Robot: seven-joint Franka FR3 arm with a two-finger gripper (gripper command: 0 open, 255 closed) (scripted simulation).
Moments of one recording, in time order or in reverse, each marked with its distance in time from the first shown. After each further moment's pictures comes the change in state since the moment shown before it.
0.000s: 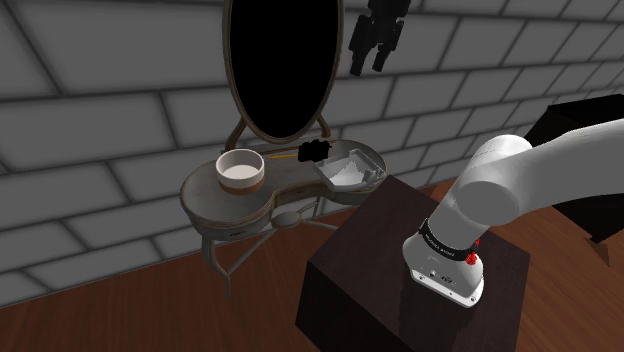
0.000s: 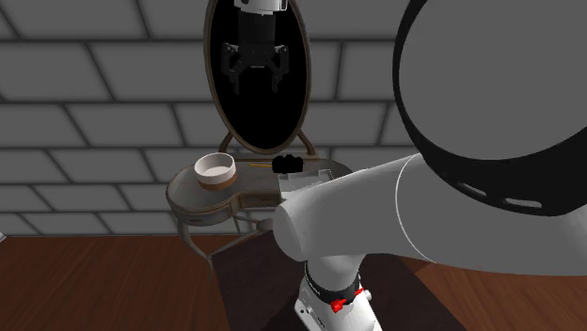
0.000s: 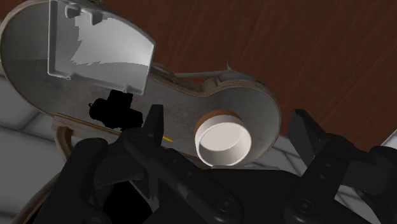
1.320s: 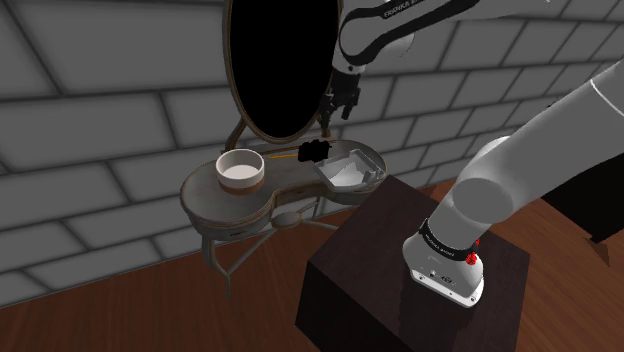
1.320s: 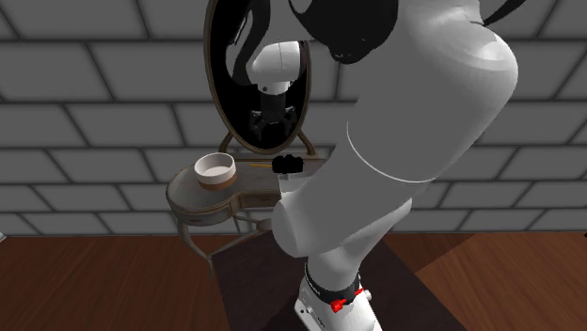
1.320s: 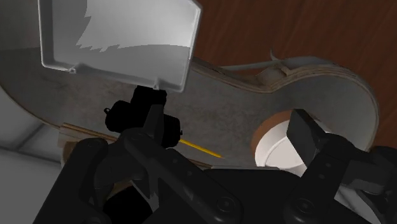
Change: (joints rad) arm -0.074 0.414 -0.051 -0.205 -0.077 0.602 -0.068
